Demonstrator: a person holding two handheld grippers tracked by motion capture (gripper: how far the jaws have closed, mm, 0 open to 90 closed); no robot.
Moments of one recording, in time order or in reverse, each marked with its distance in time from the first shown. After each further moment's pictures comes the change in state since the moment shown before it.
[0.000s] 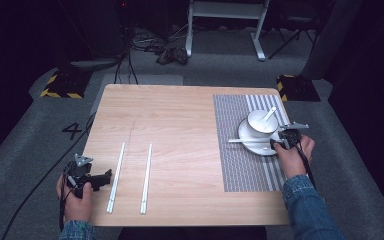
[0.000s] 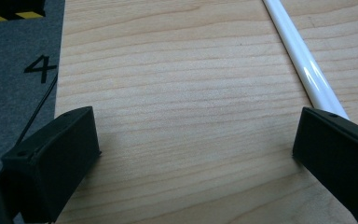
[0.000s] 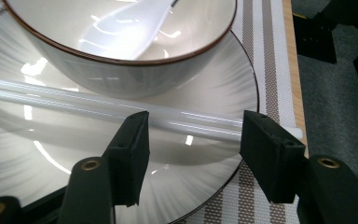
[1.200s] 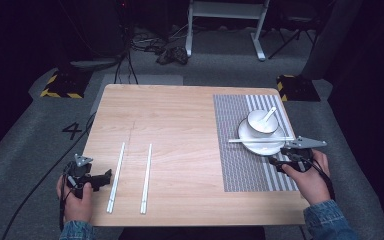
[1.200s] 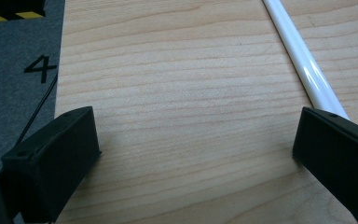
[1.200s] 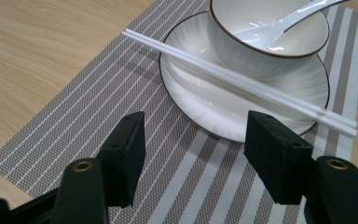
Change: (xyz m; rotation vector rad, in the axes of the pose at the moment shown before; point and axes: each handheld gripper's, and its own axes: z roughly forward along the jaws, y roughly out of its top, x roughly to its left) left arm 0.000 0.000 0.000 0.001 -0.001 -0.001; right arm 0.015 -0.030 -0.093 -0.083 0.298 -0.182
